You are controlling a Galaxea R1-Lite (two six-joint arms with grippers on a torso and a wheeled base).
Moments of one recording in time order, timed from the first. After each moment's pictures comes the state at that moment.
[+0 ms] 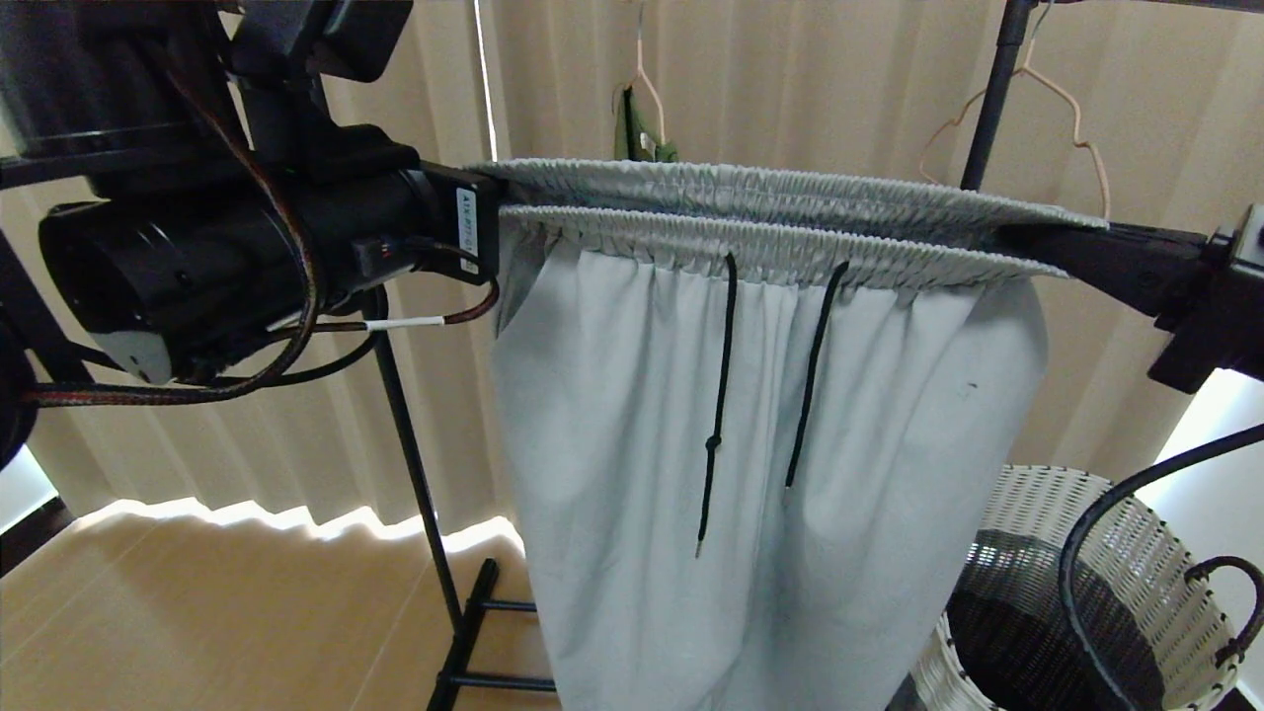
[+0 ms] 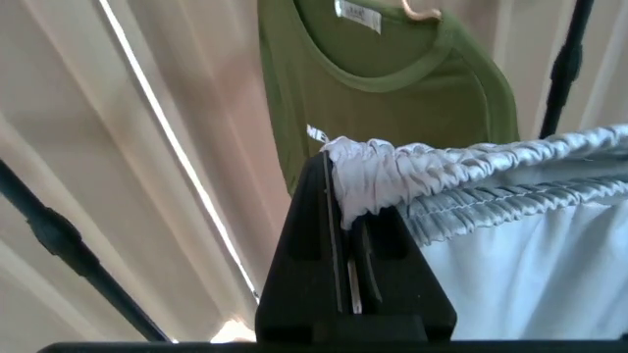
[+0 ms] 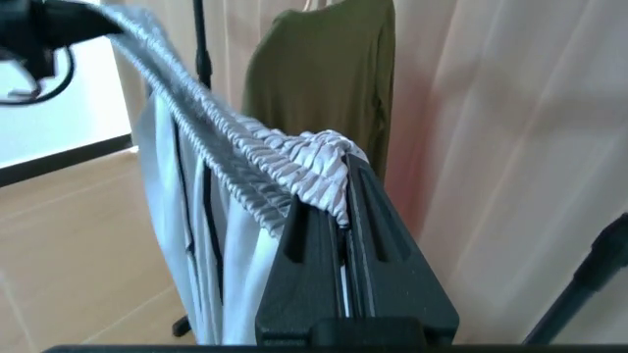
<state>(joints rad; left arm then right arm) -0.58 1.55 -1.19 -0.37 0.24 0.19 0.39 1.22 -0.83 -0.44 0.24 0.03</state>
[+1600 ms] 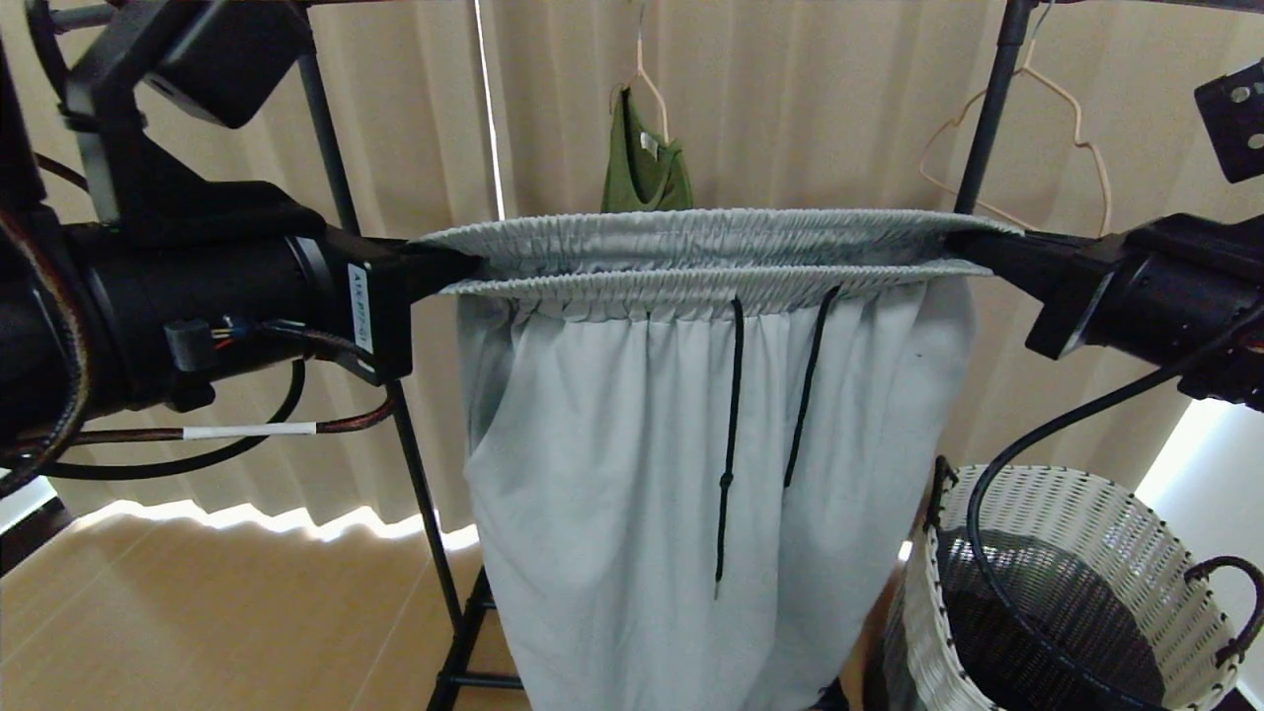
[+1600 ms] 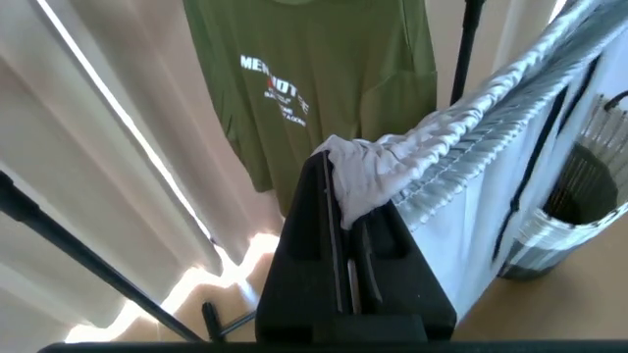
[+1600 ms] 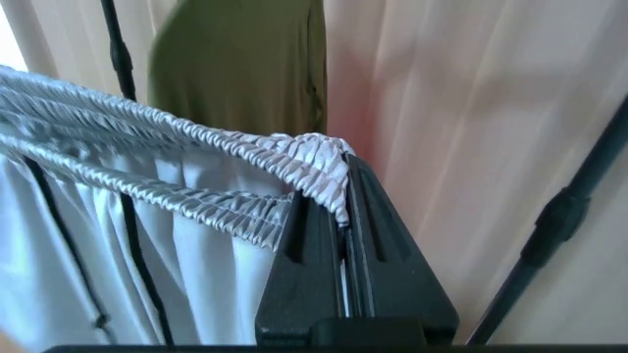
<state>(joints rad) -0.61 1.35 -1.09 -0.12 0.08 0.13 0.36 1.37 -0.85 -0.56 0.10 0.01</state>
